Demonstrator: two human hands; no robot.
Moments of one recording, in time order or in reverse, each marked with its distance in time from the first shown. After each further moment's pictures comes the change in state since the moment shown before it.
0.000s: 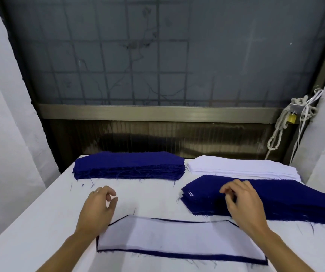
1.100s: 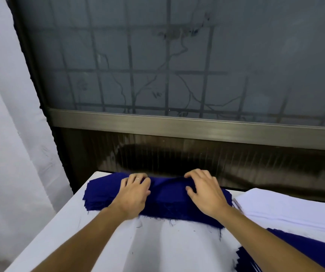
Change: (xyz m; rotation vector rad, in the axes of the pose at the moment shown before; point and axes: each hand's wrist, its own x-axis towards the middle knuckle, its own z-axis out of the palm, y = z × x) left_hand 0.204 -0.029 0.043 0.413 -0.278 0.305; right_hand 0.202 -0.117 0.202 0.017 -0.283 -0.304
